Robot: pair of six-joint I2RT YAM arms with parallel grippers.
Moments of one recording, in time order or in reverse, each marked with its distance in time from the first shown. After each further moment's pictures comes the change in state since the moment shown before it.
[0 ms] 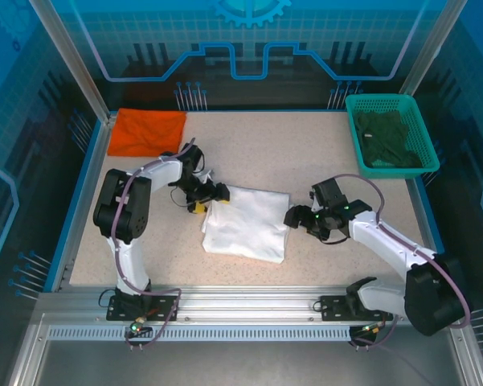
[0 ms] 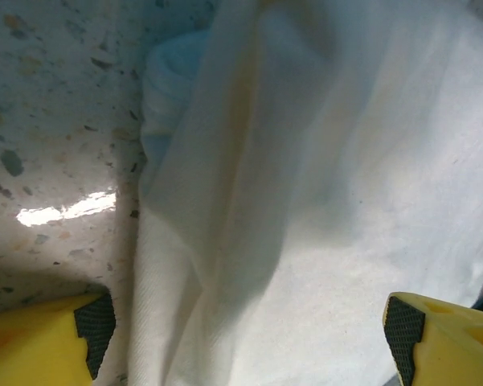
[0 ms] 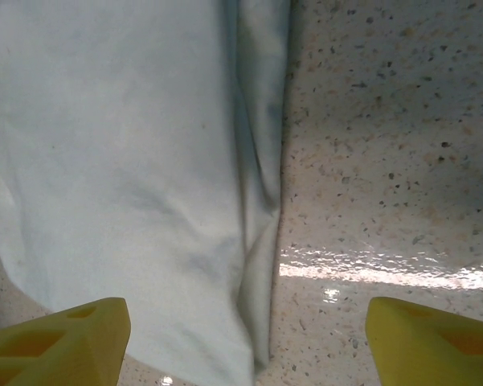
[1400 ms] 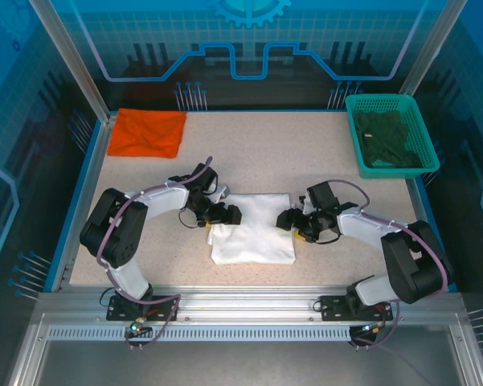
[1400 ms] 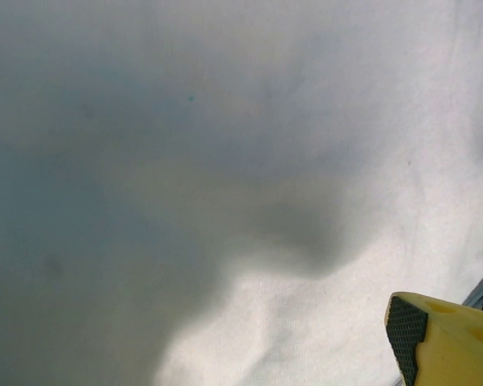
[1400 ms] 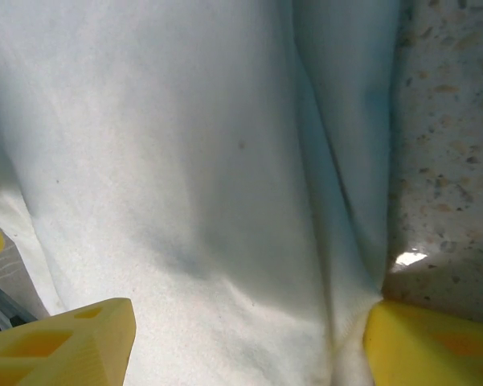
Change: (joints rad) left arm -0.177 -0.214 -0.296 0.246 -0.020 0.000; right arm -0.025 0.208 -0.079 0.280 -0.196 -0.028
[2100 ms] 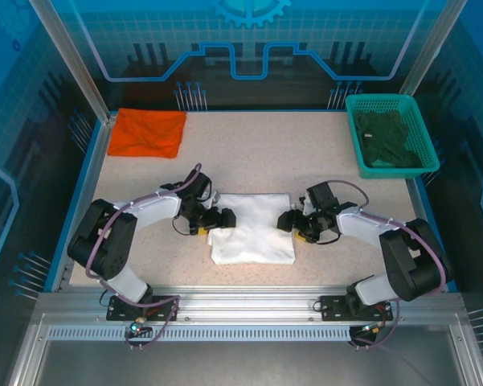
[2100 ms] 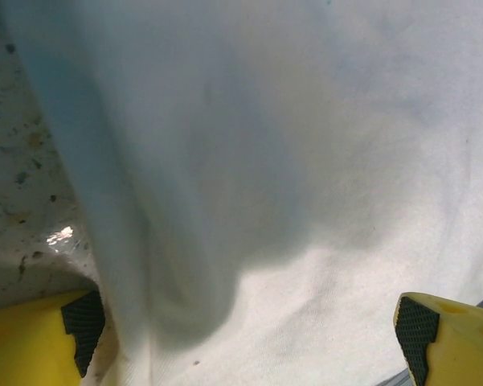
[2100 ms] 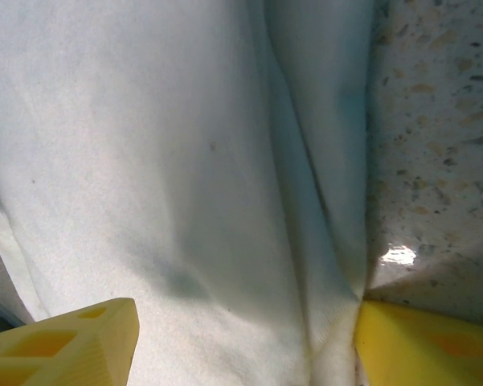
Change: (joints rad) left arm 0.000 -0.114 -0.113 0.016 -0.069 -0.161; right arm -0.002 0.020 0.000 -0.003 0.002 -0.018
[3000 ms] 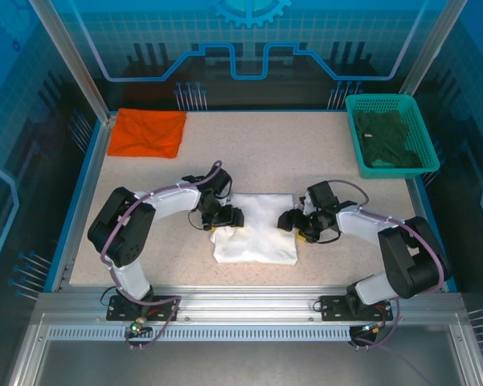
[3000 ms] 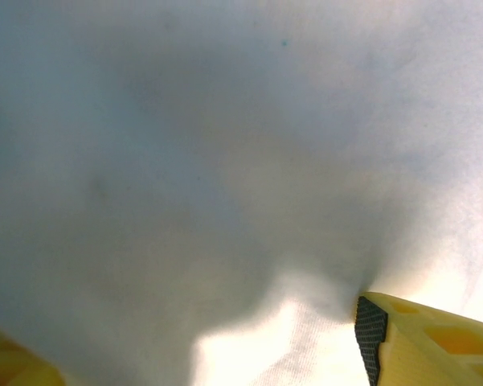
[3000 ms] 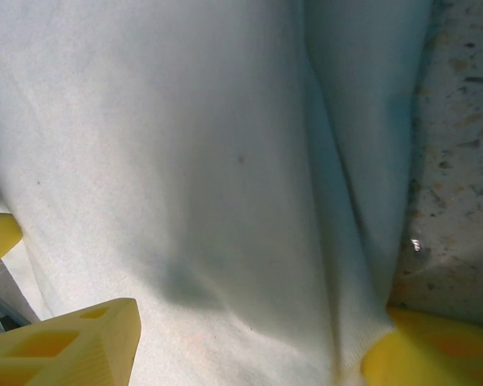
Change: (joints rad) left arm -0.113 0.152 0.188 -0.101 -0.122 -0.039; right arm -0.011 0.019 0.011 -0.009 -0.019 0.000
